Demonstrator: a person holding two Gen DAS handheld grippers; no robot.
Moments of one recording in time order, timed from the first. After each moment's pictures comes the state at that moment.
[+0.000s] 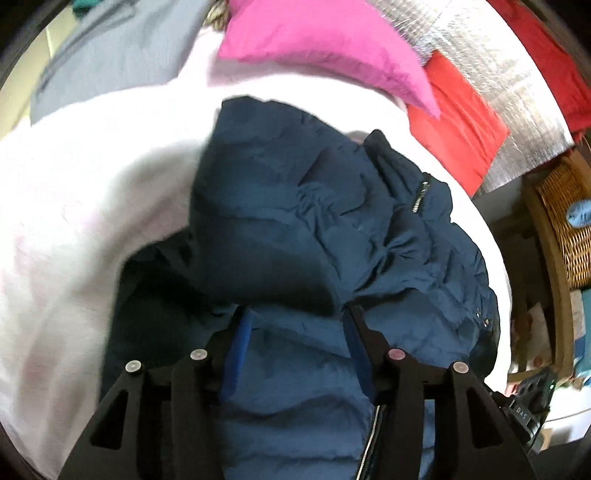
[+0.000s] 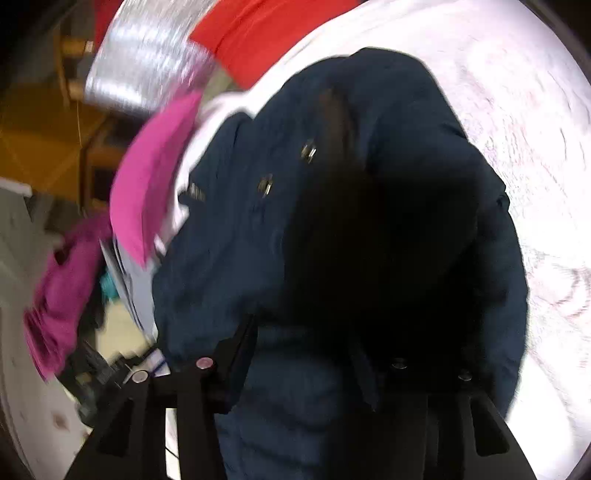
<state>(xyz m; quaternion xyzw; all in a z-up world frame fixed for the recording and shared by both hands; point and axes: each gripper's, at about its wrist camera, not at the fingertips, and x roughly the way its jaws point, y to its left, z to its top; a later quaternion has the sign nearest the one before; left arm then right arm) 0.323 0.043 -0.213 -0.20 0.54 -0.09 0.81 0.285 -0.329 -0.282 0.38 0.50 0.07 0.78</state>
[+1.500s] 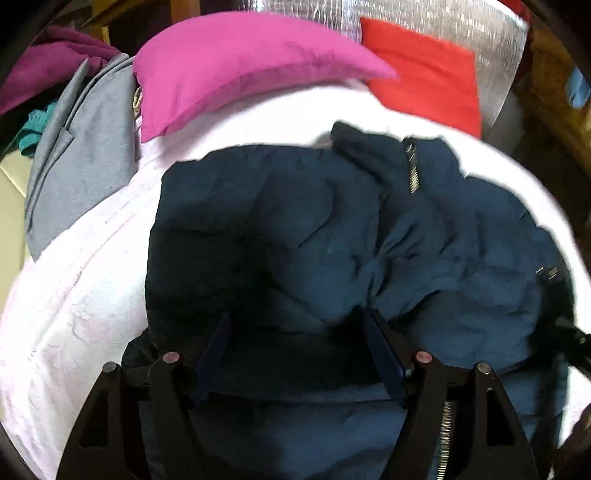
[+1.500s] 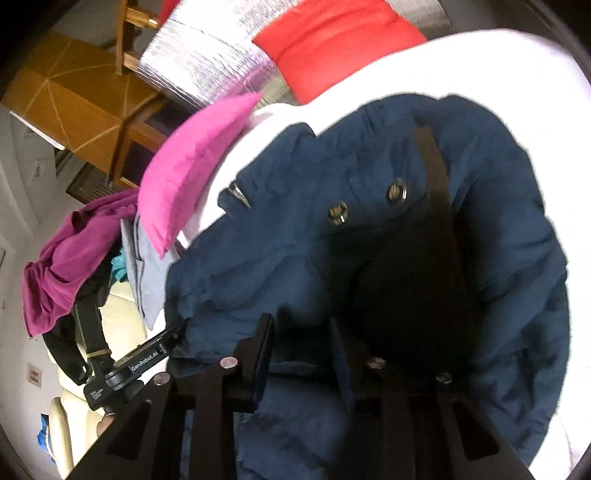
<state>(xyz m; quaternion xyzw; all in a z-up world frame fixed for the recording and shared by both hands) 0.356 -0.018 -0.231 0.01 0.48 -0.09 0.88 0.278 -0.324 -0.264 0.35 0.40 0.11 0.84</state>
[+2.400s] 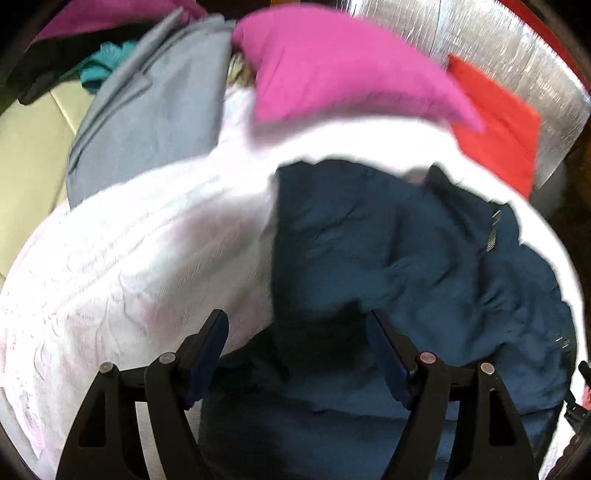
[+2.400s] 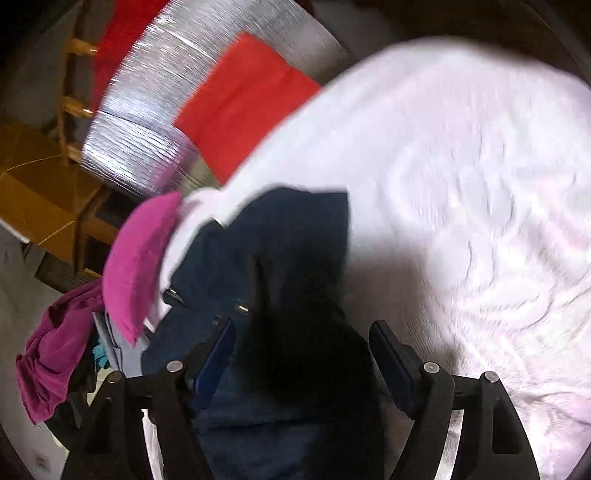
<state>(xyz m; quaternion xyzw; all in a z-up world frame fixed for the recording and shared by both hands) 0.381 0.065 -0.241 -0.07 0.50 0.01 0.86 0.264 -0.419 -0.291 0.43 0.38 -0.03 0.82</state>
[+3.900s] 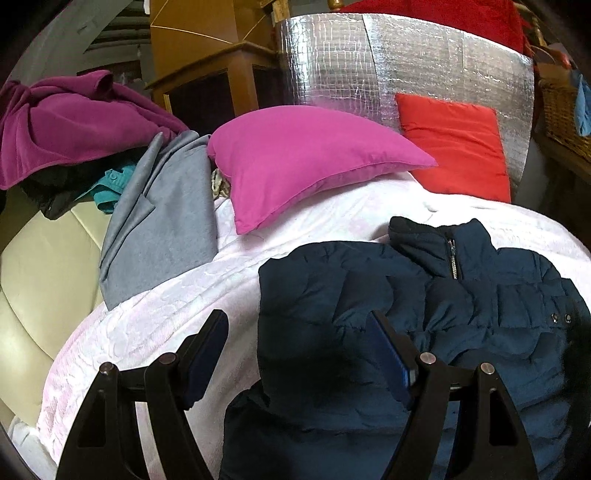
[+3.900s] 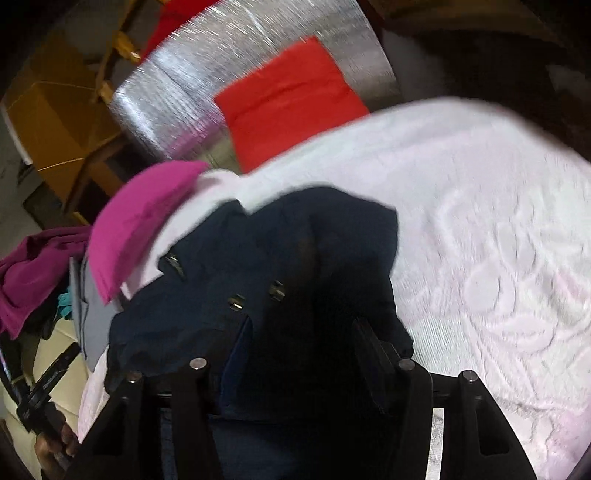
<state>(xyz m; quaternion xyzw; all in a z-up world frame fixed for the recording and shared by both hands) 0.345 0.015 -0.180 0.05 0.34 0.00 0.94 0.266 -0.366 -0.263 0.29 0.37 -0.05 0.88</state>
